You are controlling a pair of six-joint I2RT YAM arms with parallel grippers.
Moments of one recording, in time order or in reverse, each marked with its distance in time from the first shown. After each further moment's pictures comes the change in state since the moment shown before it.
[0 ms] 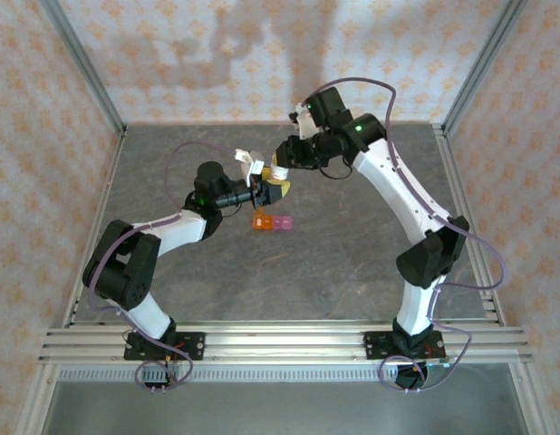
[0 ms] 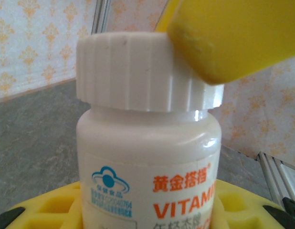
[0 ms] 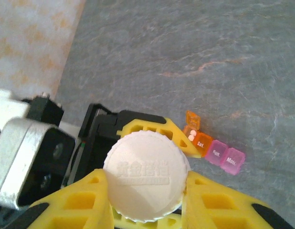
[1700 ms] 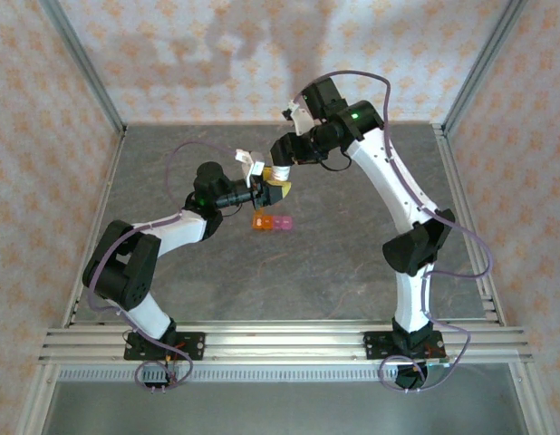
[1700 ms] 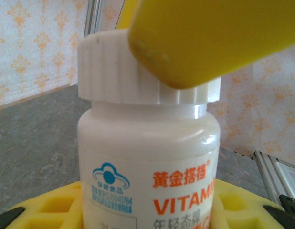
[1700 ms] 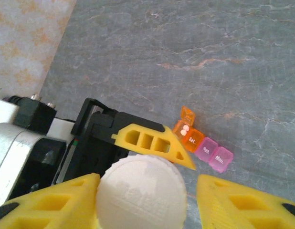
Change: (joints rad) left arm 0.000 0.000 -0.003 0.039 0.023 0.008; right arm -0.038 0.172 0.308 -0.243 -0.097 -0.220
